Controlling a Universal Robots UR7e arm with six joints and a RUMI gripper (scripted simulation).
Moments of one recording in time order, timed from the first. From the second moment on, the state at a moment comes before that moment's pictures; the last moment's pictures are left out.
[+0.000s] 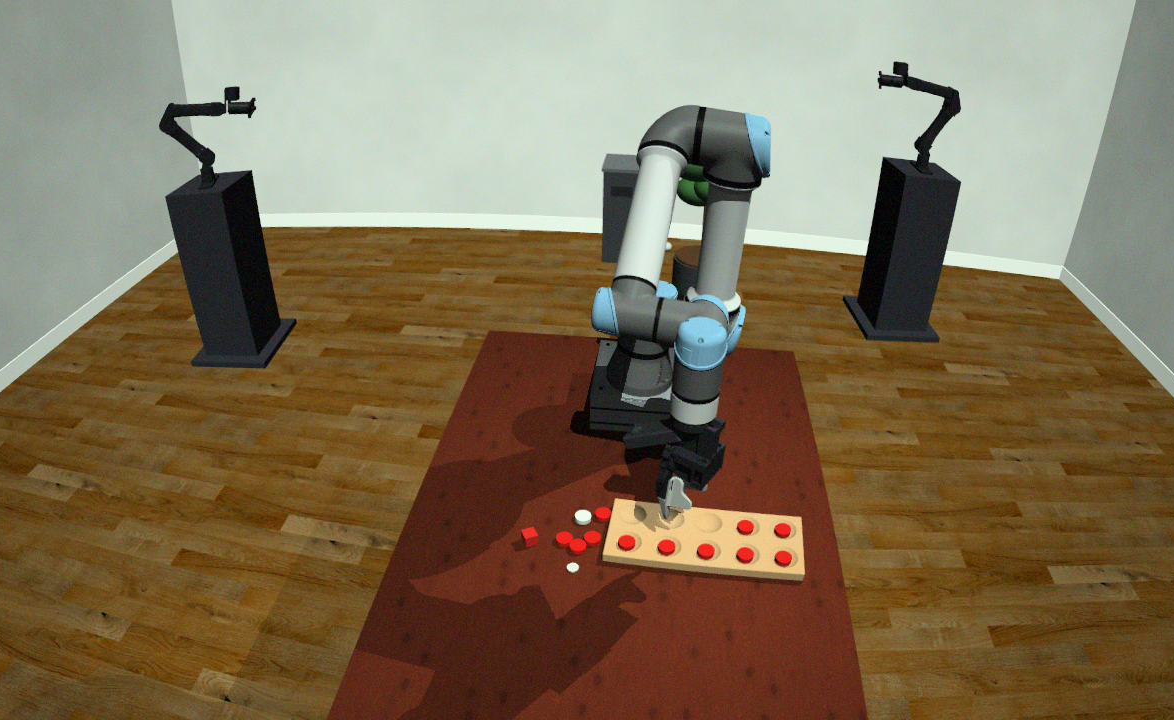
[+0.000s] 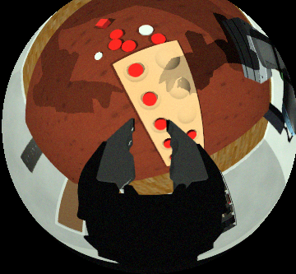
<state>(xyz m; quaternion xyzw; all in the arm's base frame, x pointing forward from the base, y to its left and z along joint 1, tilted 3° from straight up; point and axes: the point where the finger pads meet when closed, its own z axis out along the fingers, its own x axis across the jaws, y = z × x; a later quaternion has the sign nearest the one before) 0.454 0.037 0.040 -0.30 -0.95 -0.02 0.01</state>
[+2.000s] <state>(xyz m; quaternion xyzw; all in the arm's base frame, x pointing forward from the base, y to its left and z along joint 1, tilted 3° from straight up) 0.449 0.036 0.050 -0.46 -0.89 -0.02 0.01</state>
